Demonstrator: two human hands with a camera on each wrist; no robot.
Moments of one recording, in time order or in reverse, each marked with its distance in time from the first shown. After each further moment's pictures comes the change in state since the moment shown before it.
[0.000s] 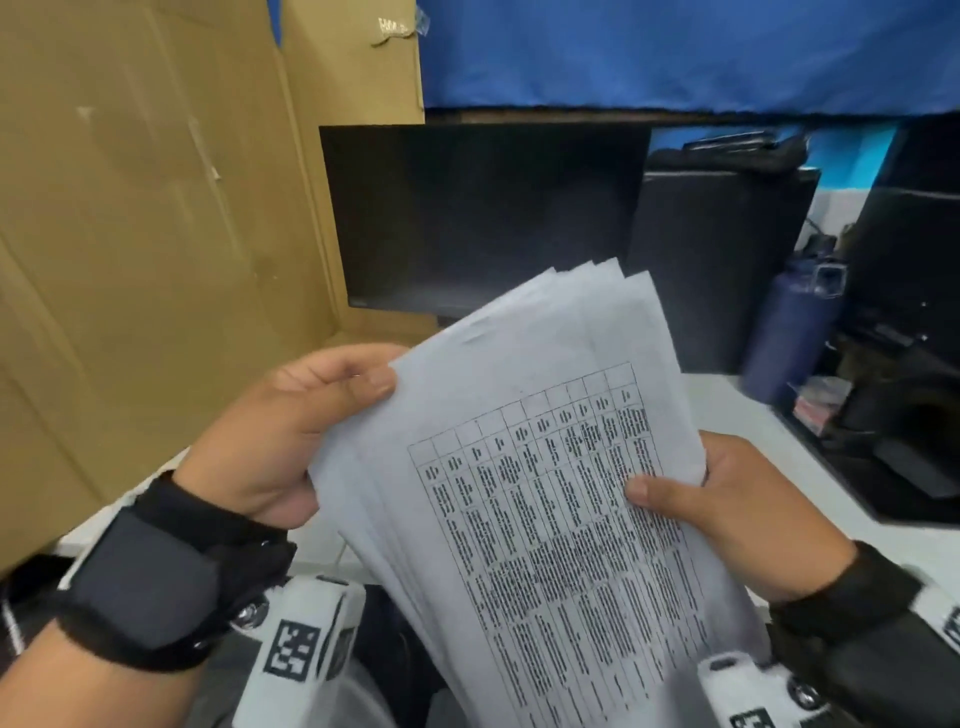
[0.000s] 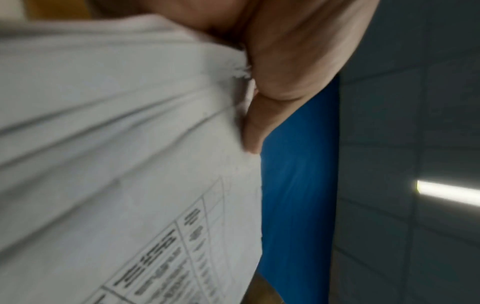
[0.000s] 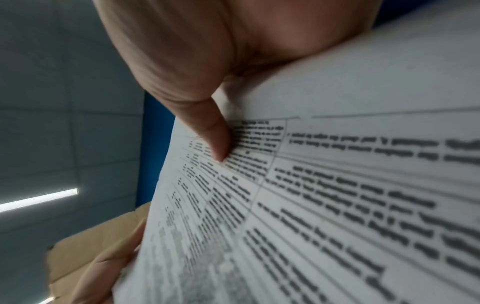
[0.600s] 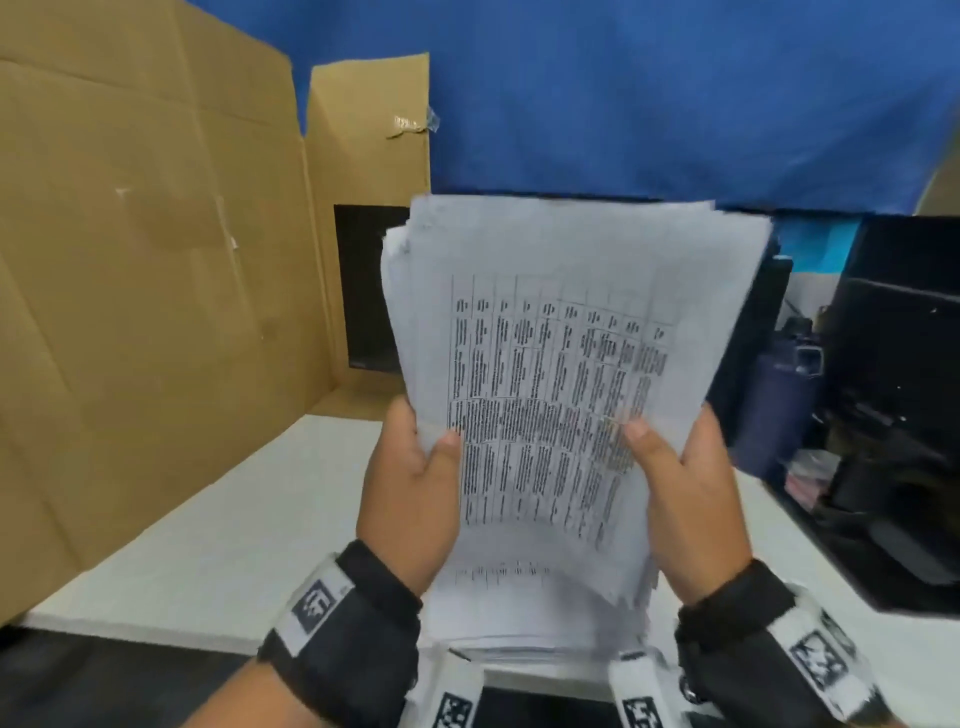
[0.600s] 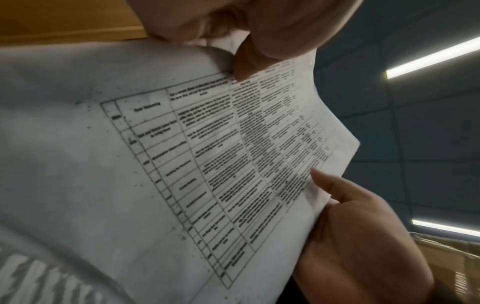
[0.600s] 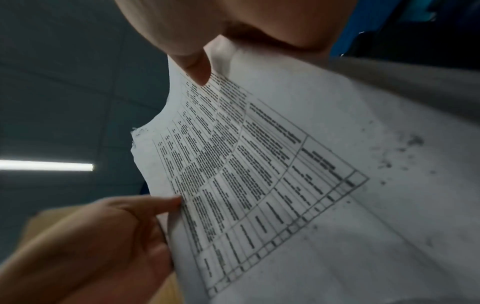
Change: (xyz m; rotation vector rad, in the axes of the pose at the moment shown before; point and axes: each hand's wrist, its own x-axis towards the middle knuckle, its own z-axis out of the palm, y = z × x) left_hand 0.033 -0.045 0.064 0.432 0.322 0.346; right_hand 0.047 -0.031 0.027 0.203 0.465 -0.404
